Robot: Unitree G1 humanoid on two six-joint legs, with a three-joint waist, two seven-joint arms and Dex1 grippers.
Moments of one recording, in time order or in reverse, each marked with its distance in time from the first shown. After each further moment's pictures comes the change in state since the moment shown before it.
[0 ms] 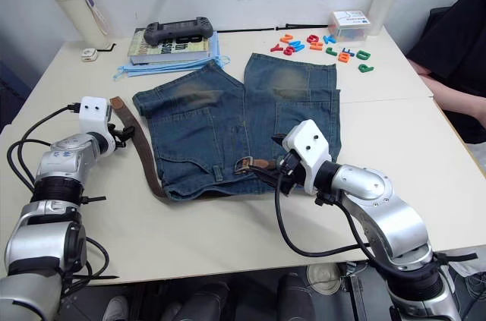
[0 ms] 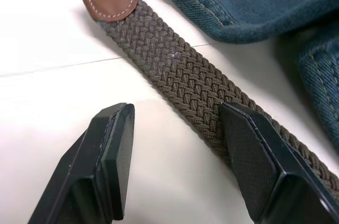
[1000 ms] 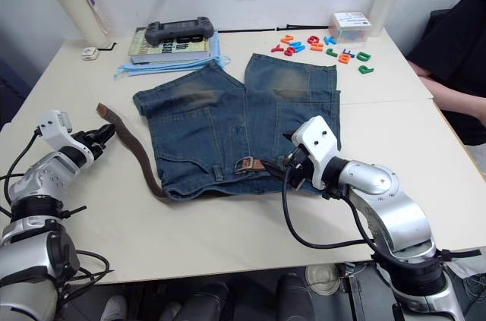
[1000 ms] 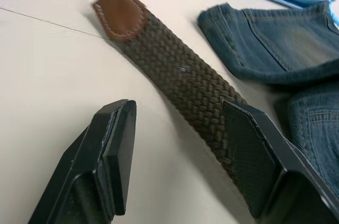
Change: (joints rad) left arm 0.075 0.034 0.297 0.096 -0.315 -0.089 -0.167; right arm -0.007 -0.017 -0.031 0.066 -0.050 -0.026 0.030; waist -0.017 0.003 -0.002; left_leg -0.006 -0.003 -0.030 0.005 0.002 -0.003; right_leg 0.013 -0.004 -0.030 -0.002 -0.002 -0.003
